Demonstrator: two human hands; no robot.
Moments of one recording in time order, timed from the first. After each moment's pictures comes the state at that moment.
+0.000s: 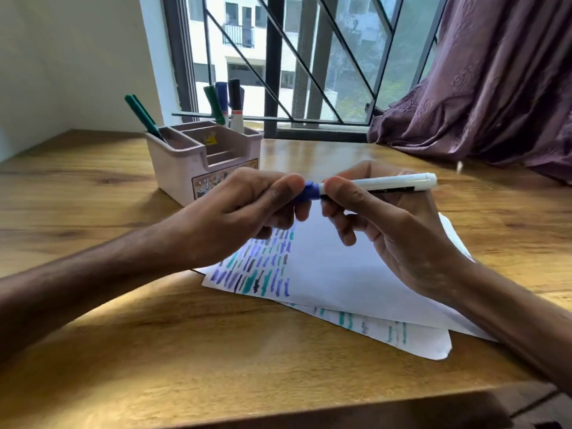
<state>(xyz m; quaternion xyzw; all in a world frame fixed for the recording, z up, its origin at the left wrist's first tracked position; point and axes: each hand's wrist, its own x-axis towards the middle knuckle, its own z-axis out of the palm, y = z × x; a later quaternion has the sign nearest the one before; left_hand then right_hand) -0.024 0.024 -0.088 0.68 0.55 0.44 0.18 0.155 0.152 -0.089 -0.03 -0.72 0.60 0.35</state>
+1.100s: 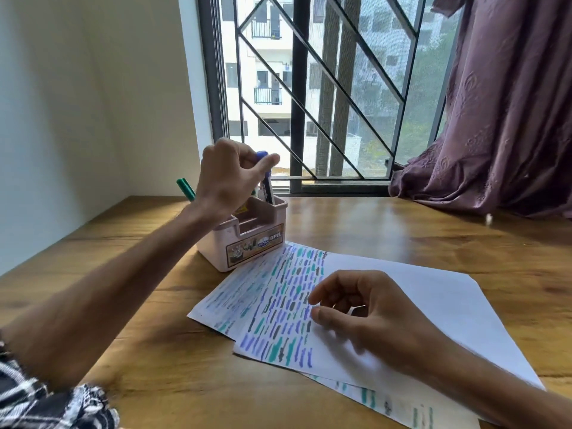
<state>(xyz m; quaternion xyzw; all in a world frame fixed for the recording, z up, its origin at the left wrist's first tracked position) -0.122 0.081 -0.021 0.47 0.69 0.48 -0.27 0.146 0.148 -0.108 -0.13 -0.83 0.50 0.20</state>
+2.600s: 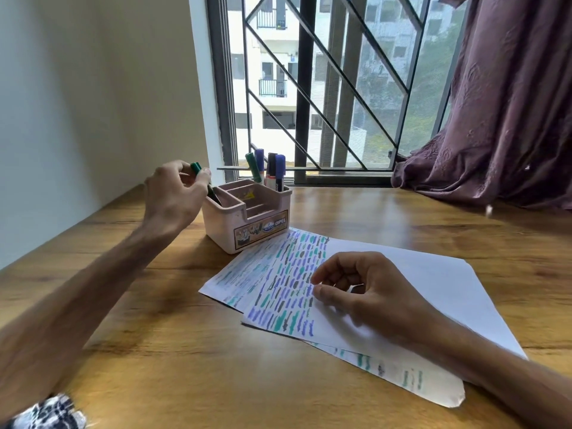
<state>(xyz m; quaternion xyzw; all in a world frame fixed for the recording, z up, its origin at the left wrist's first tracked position) -0.131 0.005 -0.055 0.27 0.79 0.49 -0.23 0.148 0.149 -0.110 -0.12 -0.85 0.47 0.21</state>
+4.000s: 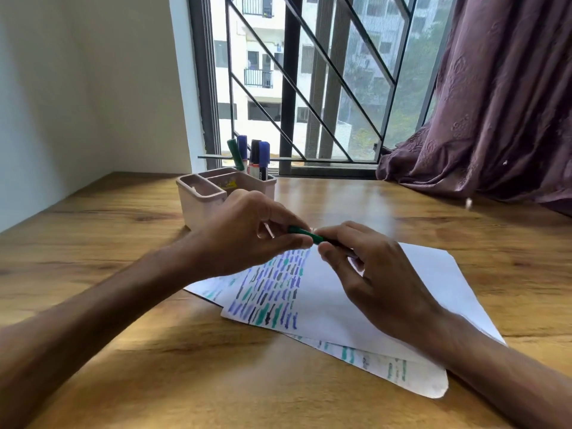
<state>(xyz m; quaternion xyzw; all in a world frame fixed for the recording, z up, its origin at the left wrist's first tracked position) -0.032 0.022 -0.065 0.70 0.63 0.34 -0.05 0.151 0.154 -0.106 -0.09 -0.91 0.19 0.35</state>
